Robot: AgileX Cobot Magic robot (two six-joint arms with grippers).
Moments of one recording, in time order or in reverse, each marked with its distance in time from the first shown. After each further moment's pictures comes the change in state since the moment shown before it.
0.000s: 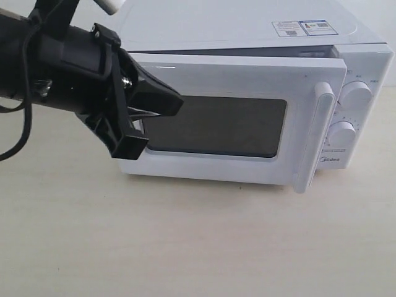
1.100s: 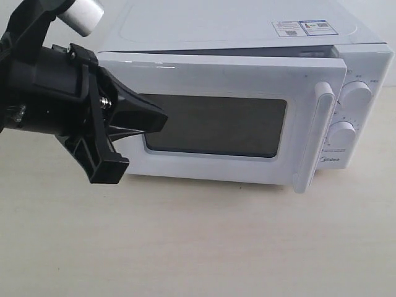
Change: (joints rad) left arm 0.000 -0.075 0.095 0.000 -0.029 -0.027; right arm 0.000 0.245 -0.508 -0.266 0.182 0.893
